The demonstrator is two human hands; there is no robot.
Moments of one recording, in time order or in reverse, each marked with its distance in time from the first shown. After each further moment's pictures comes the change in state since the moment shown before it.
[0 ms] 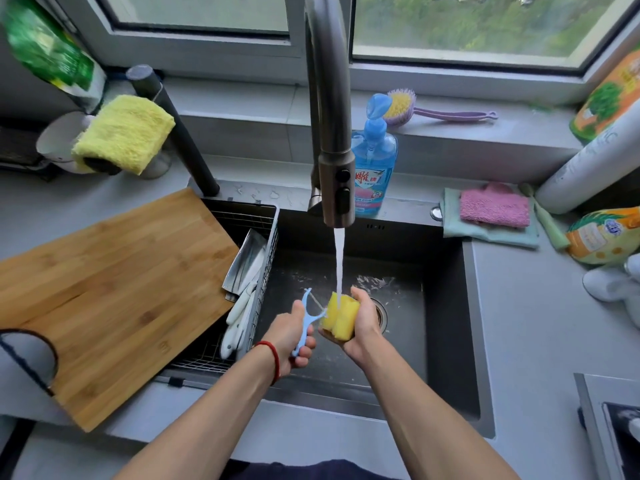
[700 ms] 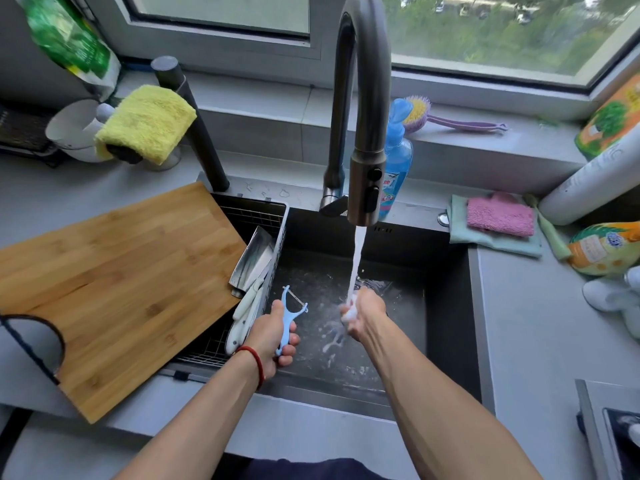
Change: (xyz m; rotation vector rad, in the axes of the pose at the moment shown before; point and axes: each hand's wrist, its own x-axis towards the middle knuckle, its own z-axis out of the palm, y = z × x) left_hand 0.004 -0.009 -0.046 -0.140 0.075 0.032; right_hand 0.005 -0.020 0.027 -0.054 0.312 0.027
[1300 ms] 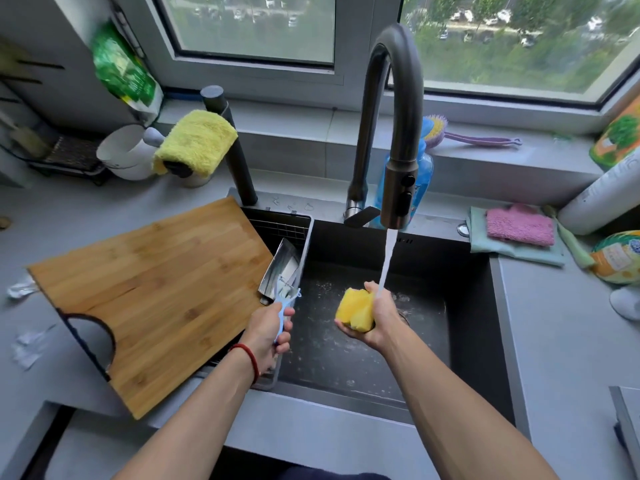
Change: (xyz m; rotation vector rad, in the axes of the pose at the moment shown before) left_hand 0.006 0.021 -0.052 -0.055 0.042 0.192; right_hand -0.020 0.014 0.010 0.019 -0.305 -0.003
